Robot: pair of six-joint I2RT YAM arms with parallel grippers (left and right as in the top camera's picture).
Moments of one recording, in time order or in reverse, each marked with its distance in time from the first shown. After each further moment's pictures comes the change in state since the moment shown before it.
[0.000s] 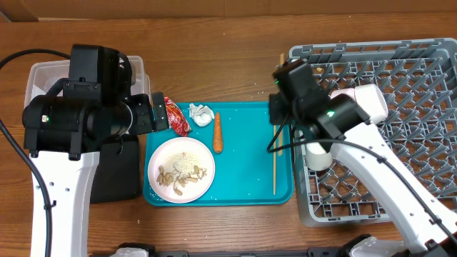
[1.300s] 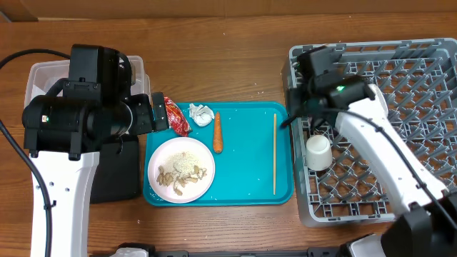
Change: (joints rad) left arm 0.000 0.000 0.000 0.000 0.000 0.000; right arm -0.138 0.111 0.000 -0.049 -0.100 -0.183
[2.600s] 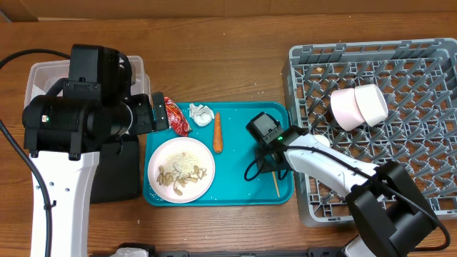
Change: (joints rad) left arm 0.000 0.000 0.000 0.000 0.000 0.000; right arm 0.274 0.132 -0.392 0.226 0.014 0.232
